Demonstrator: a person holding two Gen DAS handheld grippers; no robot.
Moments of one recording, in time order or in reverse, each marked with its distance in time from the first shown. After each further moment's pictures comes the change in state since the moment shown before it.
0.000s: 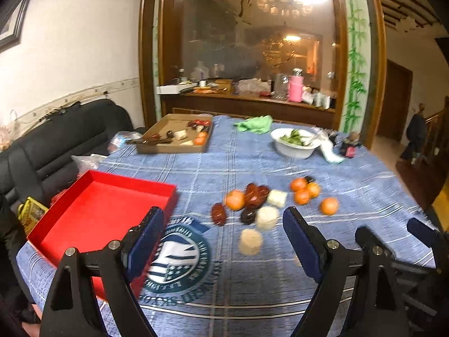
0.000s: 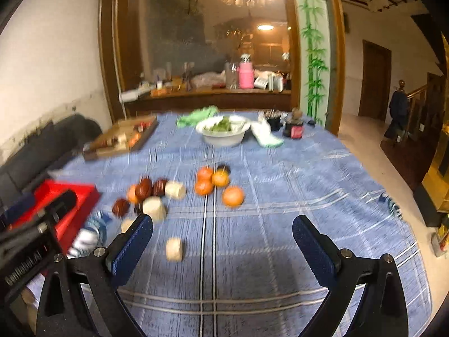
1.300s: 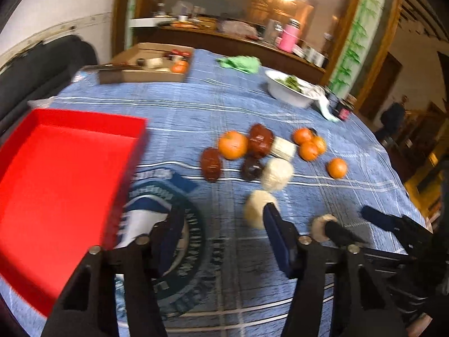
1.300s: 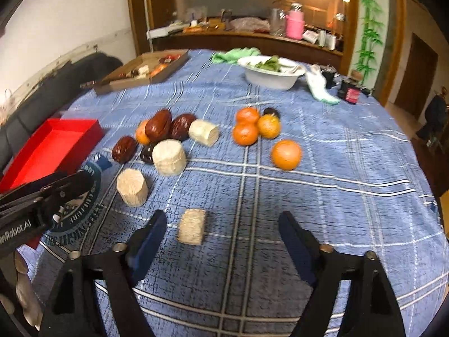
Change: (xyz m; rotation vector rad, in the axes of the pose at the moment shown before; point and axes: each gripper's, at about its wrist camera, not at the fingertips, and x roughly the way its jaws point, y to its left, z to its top) left arm 0.090 0.036 -0.021 -0.061 0.314 -0.258; right arm 0.091 0.031 -0.011 -0.149 0.267 0.144
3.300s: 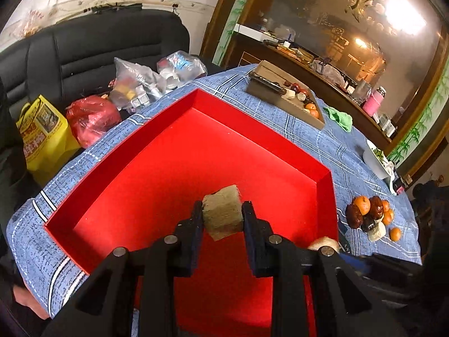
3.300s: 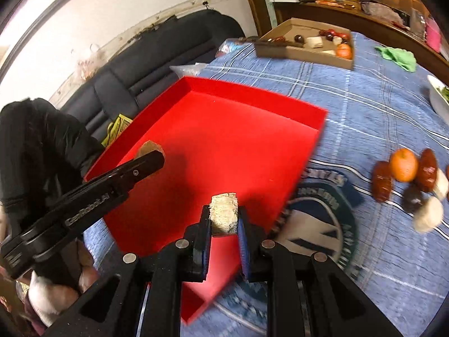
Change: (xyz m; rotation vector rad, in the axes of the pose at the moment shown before) left arm -0.072 0.214 -0.013 -0.393 -0.099 0.195; right arm 0.042 0.230 0.042 -0.228 0.170 0.484
